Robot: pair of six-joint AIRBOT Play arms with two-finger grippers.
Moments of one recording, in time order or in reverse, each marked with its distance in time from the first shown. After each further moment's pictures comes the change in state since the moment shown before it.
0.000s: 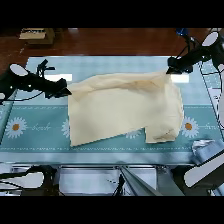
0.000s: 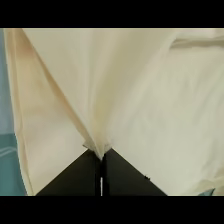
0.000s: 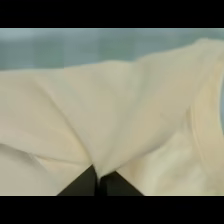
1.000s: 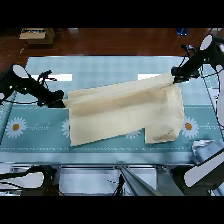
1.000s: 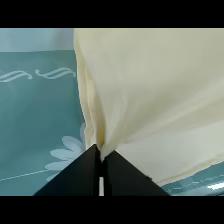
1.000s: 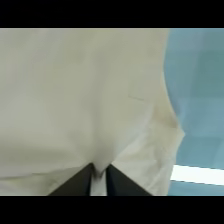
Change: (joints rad) left arm 0.002 0.004 0.002 0.256 -0.222 -0.041; right arm 0.002 -0.021 0.000 -0.232 0.112 -0.023
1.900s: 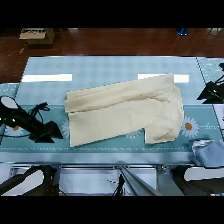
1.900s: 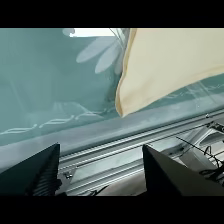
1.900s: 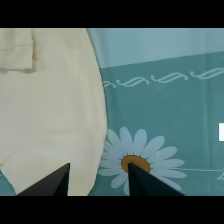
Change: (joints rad) left arm 0.178 0.294 -0.515 -0.052 -0.165 0.147; right arm -0.418 0.297 -0.409 0.211 0.113 -0.172
